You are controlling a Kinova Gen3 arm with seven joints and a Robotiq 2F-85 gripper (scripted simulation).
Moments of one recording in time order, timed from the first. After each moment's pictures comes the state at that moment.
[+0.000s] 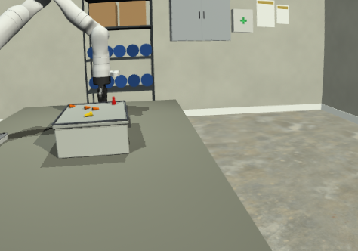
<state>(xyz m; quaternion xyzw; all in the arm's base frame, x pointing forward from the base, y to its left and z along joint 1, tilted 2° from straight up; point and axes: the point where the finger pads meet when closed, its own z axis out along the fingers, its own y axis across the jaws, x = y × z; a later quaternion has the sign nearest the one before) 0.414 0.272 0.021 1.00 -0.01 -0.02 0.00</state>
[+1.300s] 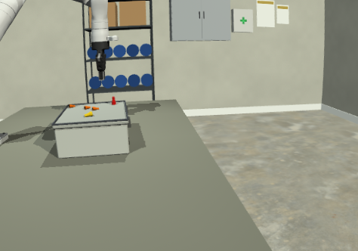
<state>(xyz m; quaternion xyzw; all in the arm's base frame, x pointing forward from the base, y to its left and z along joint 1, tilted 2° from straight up) 0.420 0.276 0.164 1.00 -0.01 -0.01 -0.01</state>
